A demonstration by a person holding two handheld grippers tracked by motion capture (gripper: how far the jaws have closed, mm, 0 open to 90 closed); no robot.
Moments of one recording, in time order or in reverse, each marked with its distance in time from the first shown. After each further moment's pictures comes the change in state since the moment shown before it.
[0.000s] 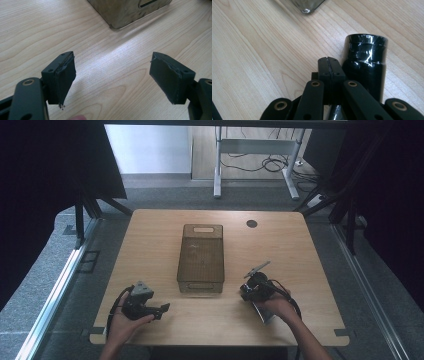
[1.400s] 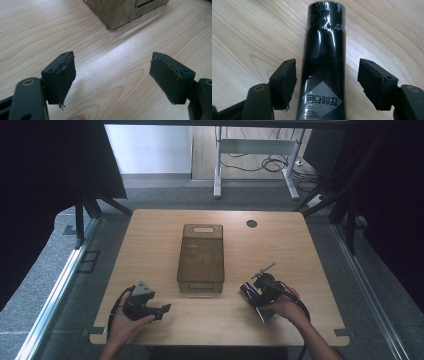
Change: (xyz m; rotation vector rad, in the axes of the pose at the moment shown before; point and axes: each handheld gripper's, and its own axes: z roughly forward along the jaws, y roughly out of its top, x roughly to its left) left arm -0.002 0.001 0.001 0.000 -0.011 0.007; right arm -0.004 -0.013 -0.011 0.095 -0.191 0.061
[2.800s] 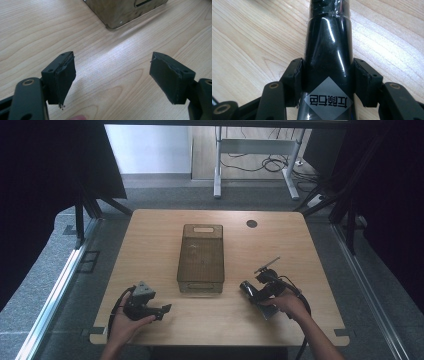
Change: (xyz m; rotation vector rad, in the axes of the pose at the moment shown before) left arm -0.001 0.000 0.001 0.003 0.000 0.003; right arm -0.019 0.007 0.000 0.056 0.166 0.145
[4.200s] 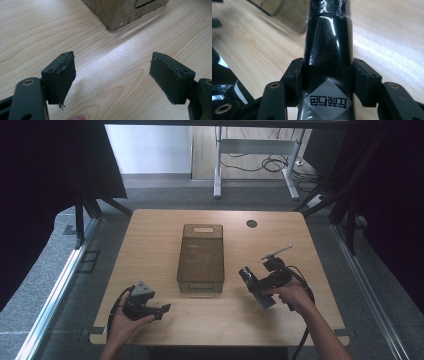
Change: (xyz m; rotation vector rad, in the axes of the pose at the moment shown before) left arm 0.002 0.000 -0.002 -0.007 -0.002 0.004; right arm -0.004 0.016 -0.042 -0.150 0.148 0.066
